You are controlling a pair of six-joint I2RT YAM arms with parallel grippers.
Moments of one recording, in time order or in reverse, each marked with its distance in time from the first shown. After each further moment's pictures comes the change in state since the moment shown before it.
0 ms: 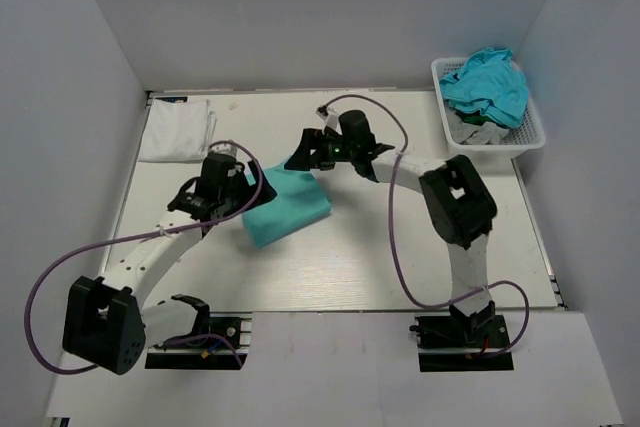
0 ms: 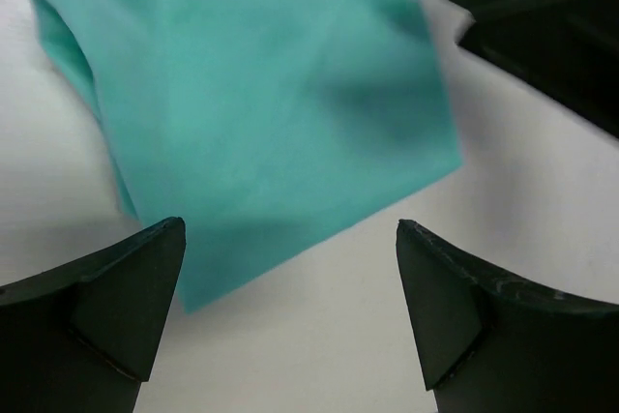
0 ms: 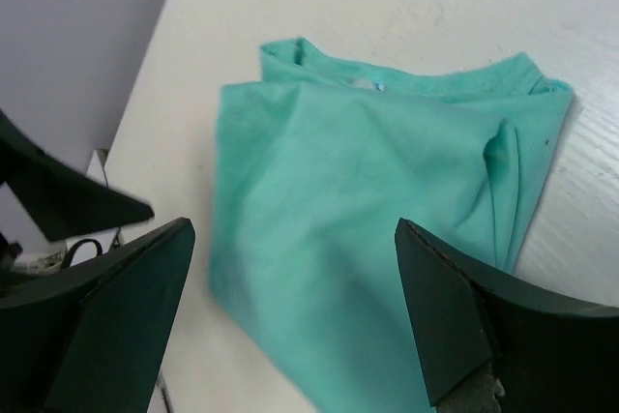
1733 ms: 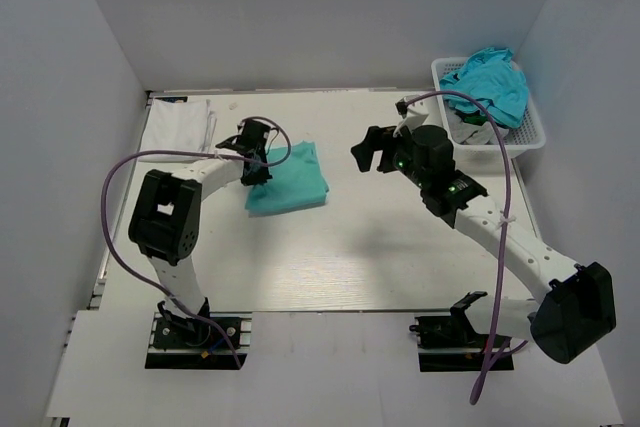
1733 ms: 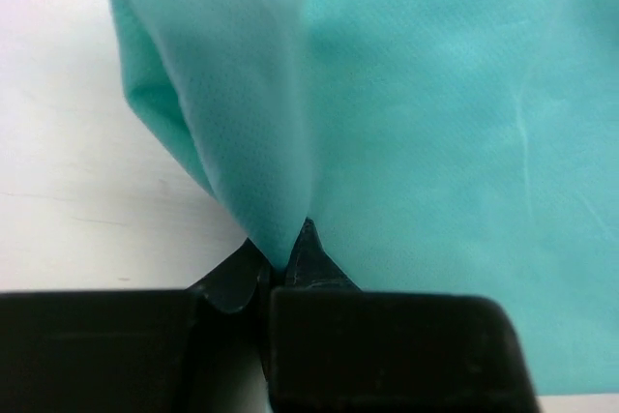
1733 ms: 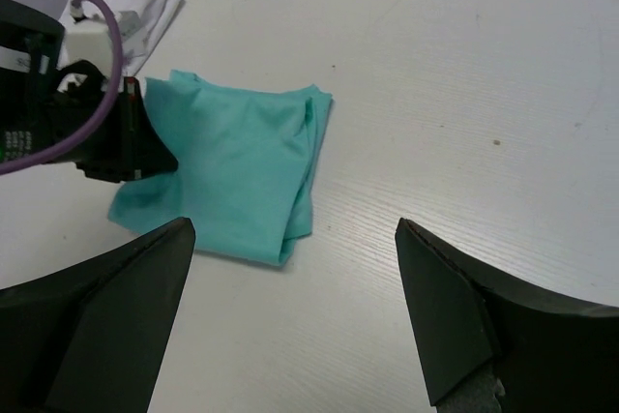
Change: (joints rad) left arm 0.008 0.684 0.481 -0.089 -0.249 0.147; right arm -0.045 -0.899 -0.442 -0.251 0.614 -0.289
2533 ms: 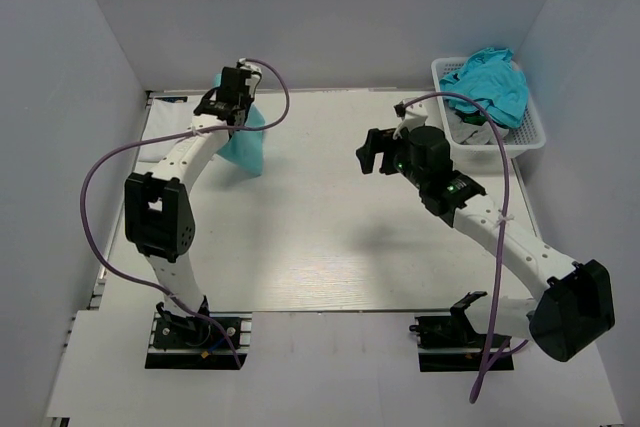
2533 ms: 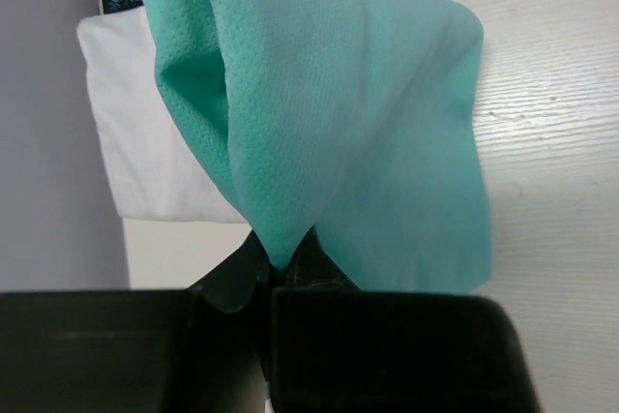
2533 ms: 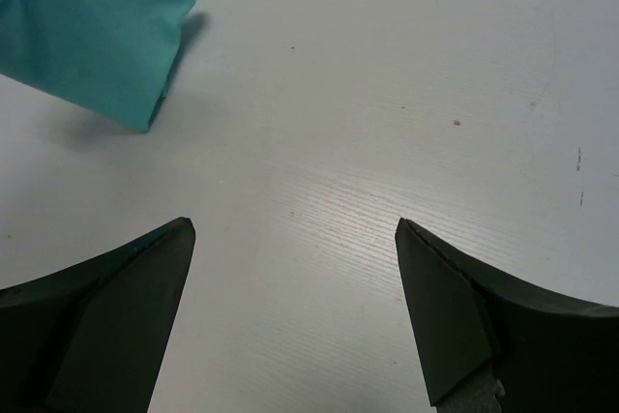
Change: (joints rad) left arm 0.074 0.004 0.426 -0.083 -0.227 0.690; right arm 0.000 0.000 -0.009 -0.043 0.077 -0.048
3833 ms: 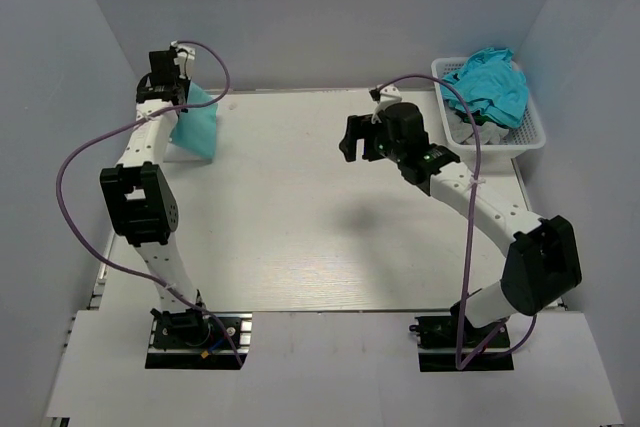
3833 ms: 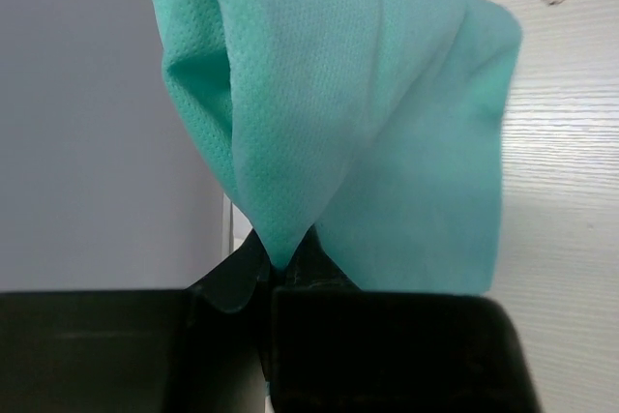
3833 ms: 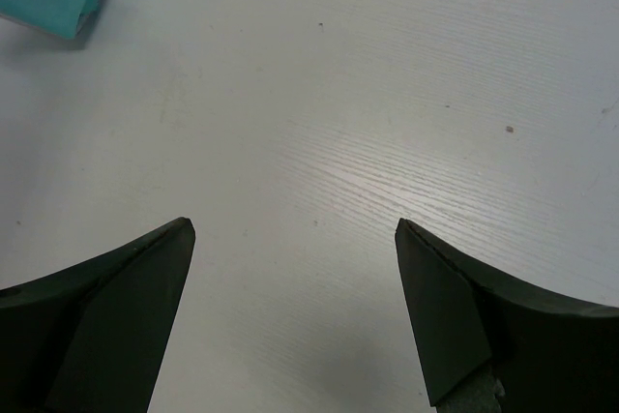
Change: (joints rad) left arm 0.341 0.101 0.190 0.002 0.169 0.151; right arm -0.004 0.259 0.228 -0.103 -0.091 0.009
